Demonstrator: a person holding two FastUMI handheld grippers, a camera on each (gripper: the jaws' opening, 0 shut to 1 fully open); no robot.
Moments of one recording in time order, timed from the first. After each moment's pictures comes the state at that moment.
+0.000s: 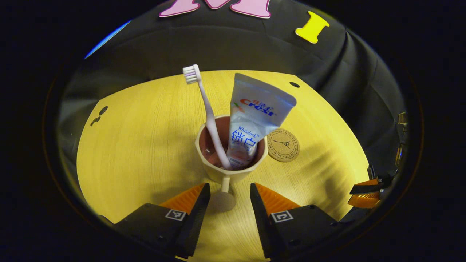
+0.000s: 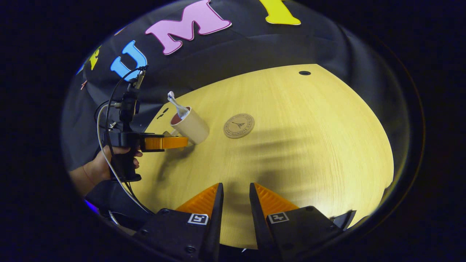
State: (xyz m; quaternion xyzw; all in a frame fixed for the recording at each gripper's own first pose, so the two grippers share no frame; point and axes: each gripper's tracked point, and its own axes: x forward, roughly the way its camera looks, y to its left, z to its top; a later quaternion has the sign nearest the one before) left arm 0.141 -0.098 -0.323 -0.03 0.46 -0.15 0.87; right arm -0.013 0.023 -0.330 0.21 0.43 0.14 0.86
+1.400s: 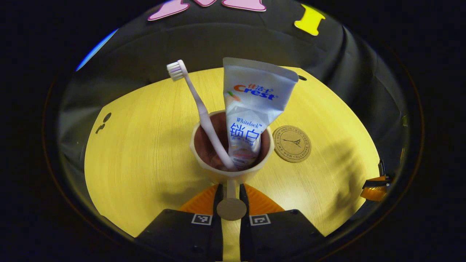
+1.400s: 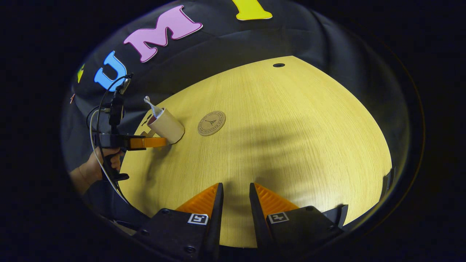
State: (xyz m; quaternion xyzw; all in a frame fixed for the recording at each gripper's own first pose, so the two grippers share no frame) left arm 0.153 -0.101 -0.327 0.02 0.46 -0.13 0.88; right arm -0.021 -0.013 -0.355 0.23 0.45 0.10 0.86
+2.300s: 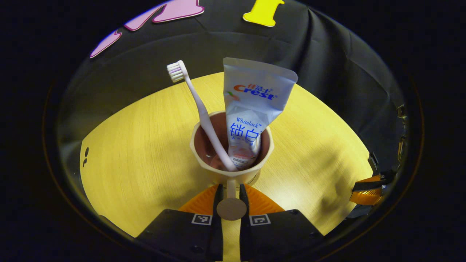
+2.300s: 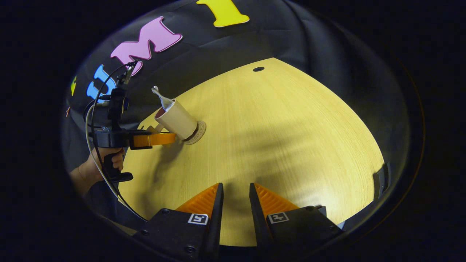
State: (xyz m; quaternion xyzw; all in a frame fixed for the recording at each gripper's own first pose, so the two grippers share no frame) left arm 0.175 -0.220 -0.306 0.06 0.44 -0.22 0.87; right arm -0.031 -0.071 -0.359 0.26 0.44 0.04 0.86
